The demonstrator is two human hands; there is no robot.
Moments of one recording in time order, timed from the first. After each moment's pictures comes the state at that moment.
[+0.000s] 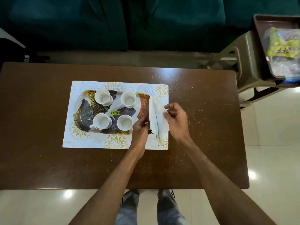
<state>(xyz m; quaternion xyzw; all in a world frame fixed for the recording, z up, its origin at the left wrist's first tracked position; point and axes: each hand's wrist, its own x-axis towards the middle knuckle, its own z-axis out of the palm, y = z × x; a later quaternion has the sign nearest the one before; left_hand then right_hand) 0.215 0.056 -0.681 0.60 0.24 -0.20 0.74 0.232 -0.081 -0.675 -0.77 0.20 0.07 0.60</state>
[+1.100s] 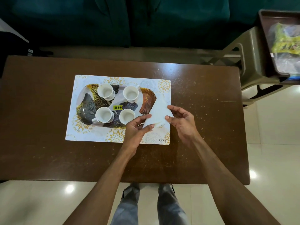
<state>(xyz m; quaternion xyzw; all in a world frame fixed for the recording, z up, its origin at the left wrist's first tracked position) 0.193 0.091 -0.688 0.62 0.21 -0.20 0.73 0.211 -0.102 -0.688 -0.53 0.29 0.16 0.78</state>
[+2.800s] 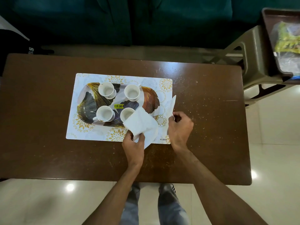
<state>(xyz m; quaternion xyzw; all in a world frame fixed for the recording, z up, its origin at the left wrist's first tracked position) 0.143 0.079 -0.700 0.73 0.33 -0.03 0.60 0.198 -0.057 -0.699 -0.83 0.35 -0.04 0.44</state>
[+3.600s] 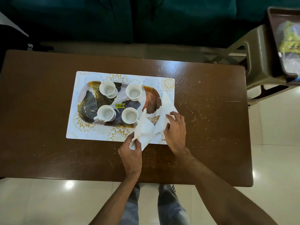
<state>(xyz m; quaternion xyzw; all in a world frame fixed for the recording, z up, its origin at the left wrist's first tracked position) 0.123 0.092 -0.705 0.81 0.29 0.02 0.51 0.188 -0.062 -0.741 -0.96 0.12 0.08 0.25</state>
